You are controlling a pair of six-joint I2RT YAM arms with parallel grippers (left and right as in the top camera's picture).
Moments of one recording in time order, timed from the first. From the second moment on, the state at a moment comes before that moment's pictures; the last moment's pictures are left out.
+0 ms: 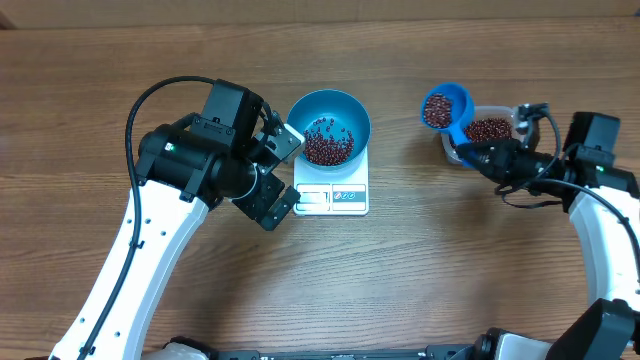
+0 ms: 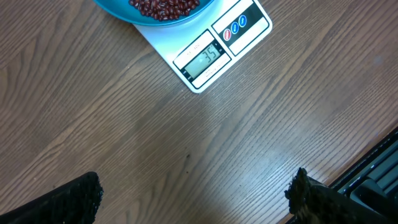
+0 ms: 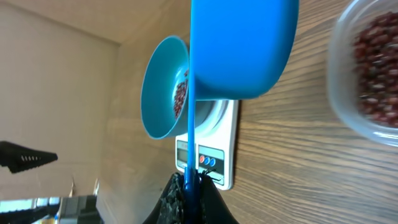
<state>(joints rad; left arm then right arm) -0.37 1.44 1.51 -1.33 0.15 0.32 -0.30 1.45 1.00 -0.64 -0.99 0.09</state>
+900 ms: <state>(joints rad) -0.37 1.44 1.51 -1.33 0.15 0.32 0.07 1.44 1.10 -0.58 -0.85 0.12</state>
